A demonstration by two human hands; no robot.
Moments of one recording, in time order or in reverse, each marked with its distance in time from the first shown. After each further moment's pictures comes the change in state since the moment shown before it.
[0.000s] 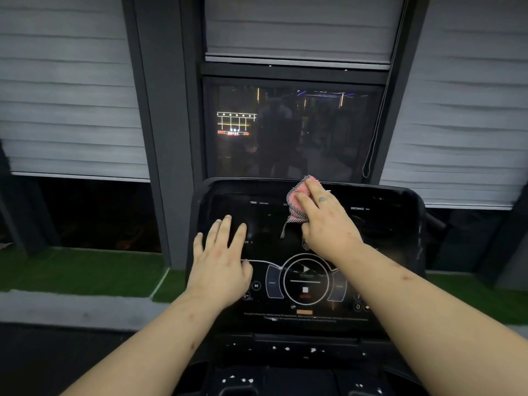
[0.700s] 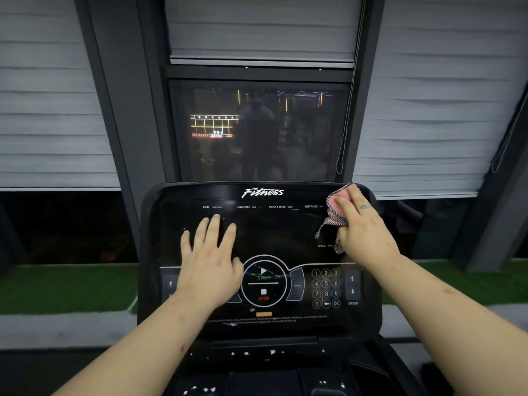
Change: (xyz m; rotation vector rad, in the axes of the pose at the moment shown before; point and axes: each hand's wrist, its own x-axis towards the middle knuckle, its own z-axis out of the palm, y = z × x) left_hand 0.019 0.071 0.010 0.059 0.042 0.026; right_hand -0.065 0.142 -0.035 0.006 0.025 0.292
